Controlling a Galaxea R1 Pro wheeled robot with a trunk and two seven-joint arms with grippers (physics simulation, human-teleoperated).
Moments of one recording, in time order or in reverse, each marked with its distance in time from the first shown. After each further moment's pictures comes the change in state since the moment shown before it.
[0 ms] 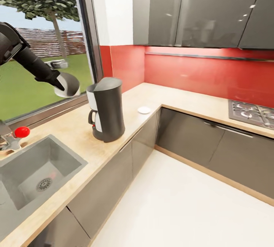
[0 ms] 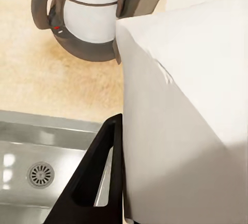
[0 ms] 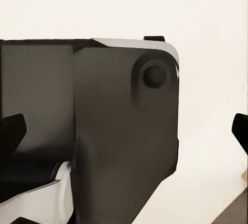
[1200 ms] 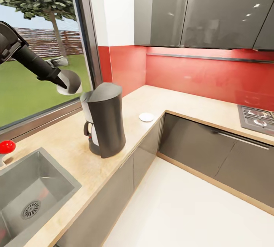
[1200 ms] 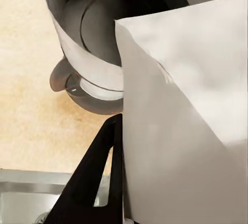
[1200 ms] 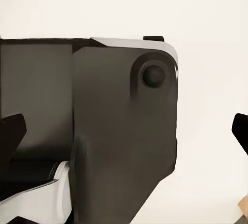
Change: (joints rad) left arm 0.000 0.005 0.060 -0.001 0.016 -0.004 -0.008; right arm 0.000 -0.003 0.004 0.002 0.002 -0.001 0.000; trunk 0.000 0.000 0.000
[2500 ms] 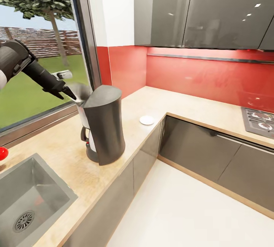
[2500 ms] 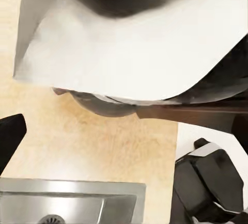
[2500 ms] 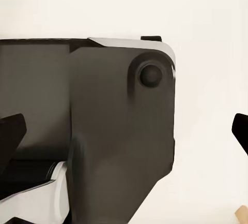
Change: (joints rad) left arm 0.087 -0.003 -0.003 -0.002 0.000 -0.013 0.011; right arm 0.000 -0.005 -0.003 0.000 0.000 0.000 0.000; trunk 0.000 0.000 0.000
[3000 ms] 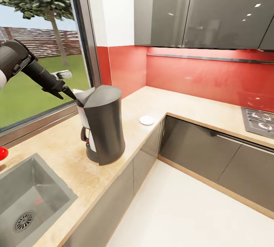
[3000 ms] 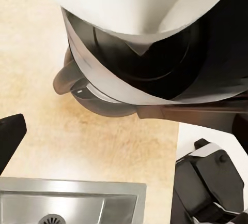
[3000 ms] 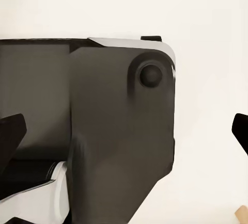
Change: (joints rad) left arm -0.002 0.001 0.000 0.001 -0.001 0.002 0.002; right arm 0.000 0.000 0.000 0.000 0.000 0.000 0.000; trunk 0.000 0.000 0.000
